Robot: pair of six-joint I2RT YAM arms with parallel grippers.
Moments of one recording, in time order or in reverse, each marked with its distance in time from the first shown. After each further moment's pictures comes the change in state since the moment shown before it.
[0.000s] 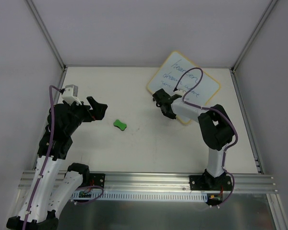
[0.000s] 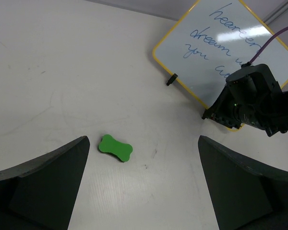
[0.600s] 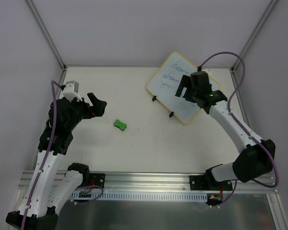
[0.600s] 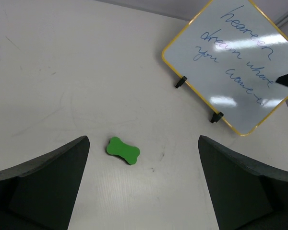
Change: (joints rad) left arm 0.000 0.055 0.046 -0.010 -0.035 0.022; right arm -0.167 -0.479 -0.042 0.080 -0.309 -0.434
